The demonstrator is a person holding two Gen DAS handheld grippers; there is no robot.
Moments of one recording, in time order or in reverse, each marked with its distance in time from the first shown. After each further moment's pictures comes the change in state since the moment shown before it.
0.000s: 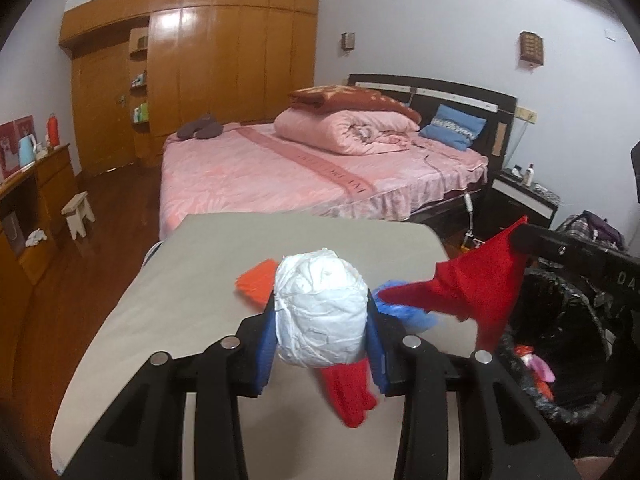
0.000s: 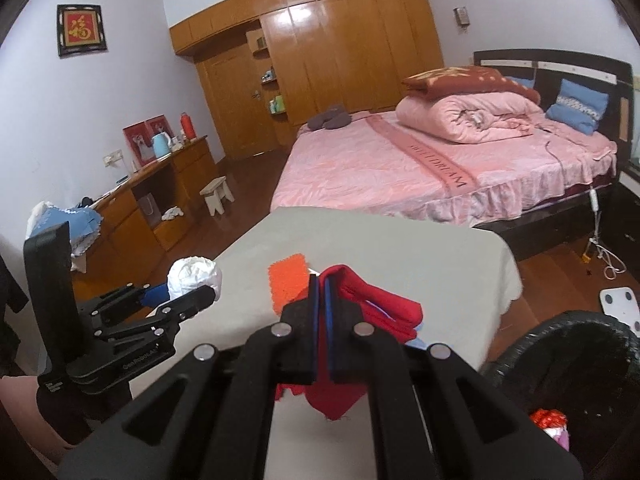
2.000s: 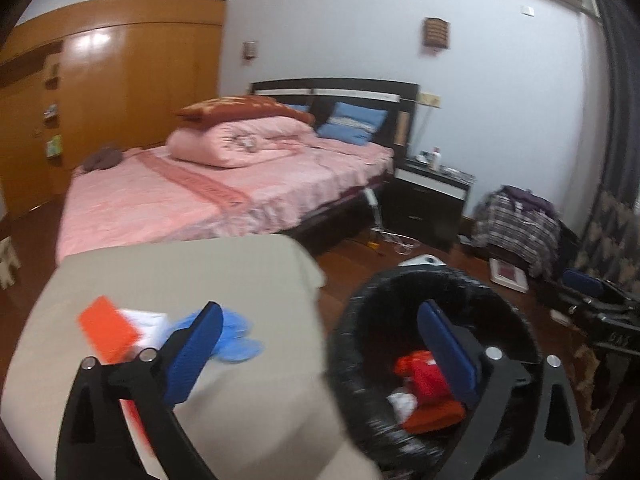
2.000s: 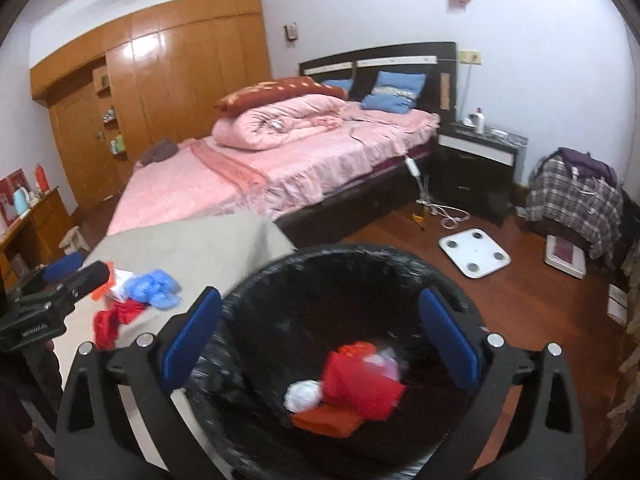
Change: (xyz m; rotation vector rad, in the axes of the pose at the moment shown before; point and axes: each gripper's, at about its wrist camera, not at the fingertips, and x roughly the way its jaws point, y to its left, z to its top) left arm 0.016 -0.159 0.000 0.134 -0.030 -0.248; right arm -0.142 -0.147 -0.103 0.218 -0.086 -0.542
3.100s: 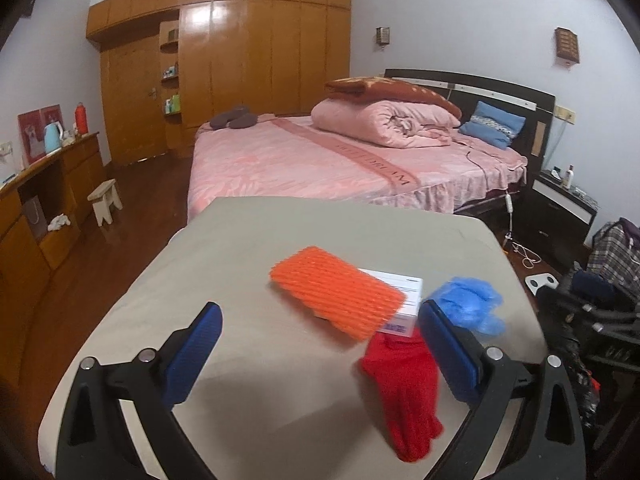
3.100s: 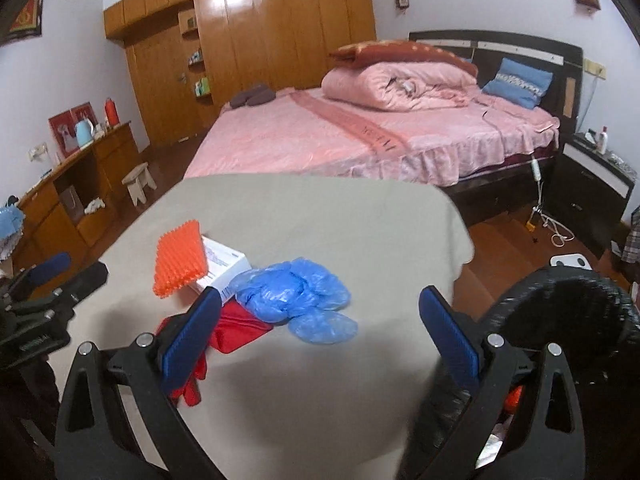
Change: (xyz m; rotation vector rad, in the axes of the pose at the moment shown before) left arm -0.001 0.195 -0.048 -0.183 0.051 0.389; right arm 0.152 0.218 0.002 -0.197 0.144 0.258
